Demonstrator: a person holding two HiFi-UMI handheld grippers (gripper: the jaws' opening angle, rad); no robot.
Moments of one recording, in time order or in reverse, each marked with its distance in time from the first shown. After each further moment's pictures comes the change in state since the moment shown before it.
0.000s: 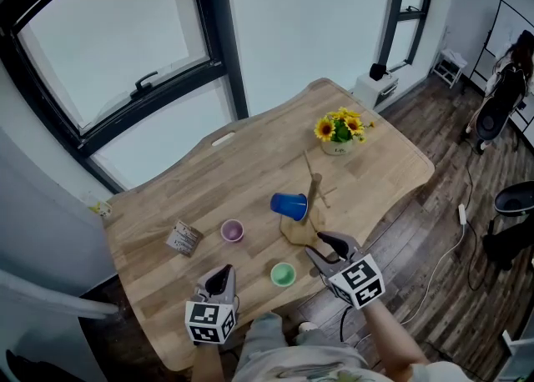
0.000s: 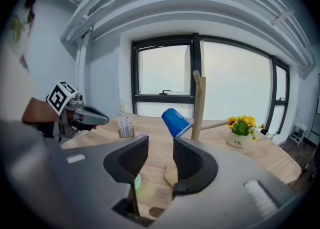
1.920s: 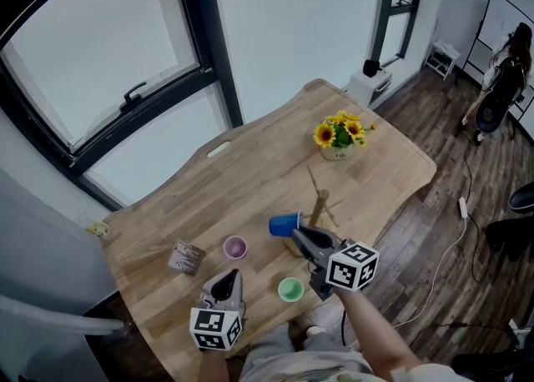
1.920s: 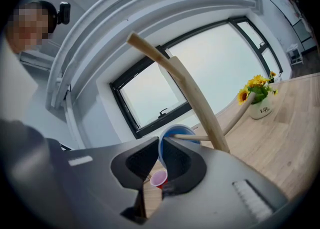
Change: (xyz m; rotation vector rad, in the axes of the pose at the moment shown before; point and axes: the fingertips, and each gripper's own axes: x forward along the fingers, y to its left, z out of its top) left arm 0.037 0.016 0.020 0.002 -0.015 -0.072; right arm 0.075 -0.021 0.046 0.544 -0.285 0.141
